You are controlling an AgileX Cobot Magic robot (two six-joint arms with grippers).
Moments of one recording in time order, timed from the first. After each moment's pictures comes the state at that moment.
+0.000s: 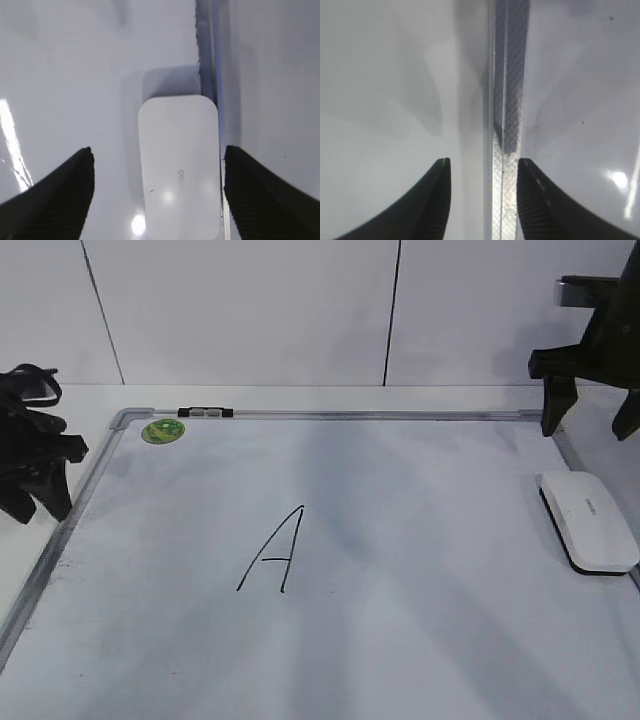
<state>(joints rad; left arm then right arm) -0.06 1.98 -1.35 -0.17 1.01 0.02 0.06 1.94 -1.66 -0.05 1.22 0.18</state>
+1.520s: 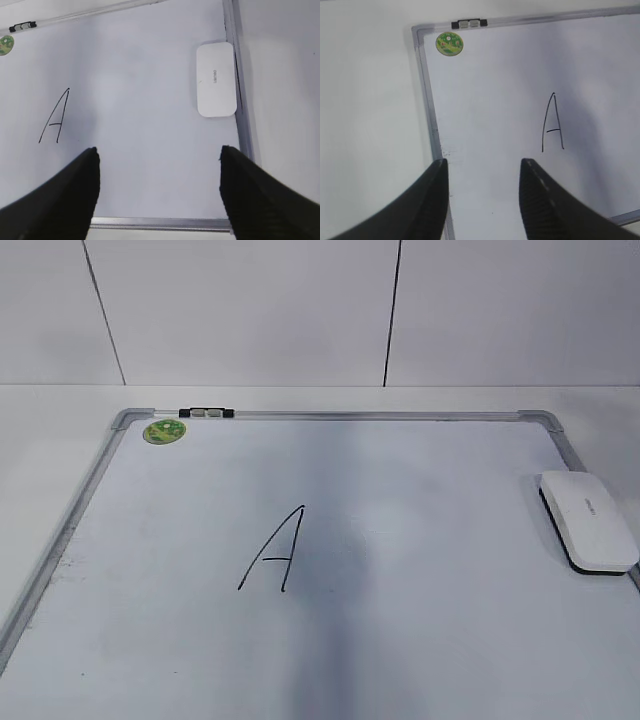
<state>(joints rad) -0.15 1.10 -1.38 -0.22 1.25 0.01 0.07 0.87 -1.18 0.13 1.26 0.16</state>
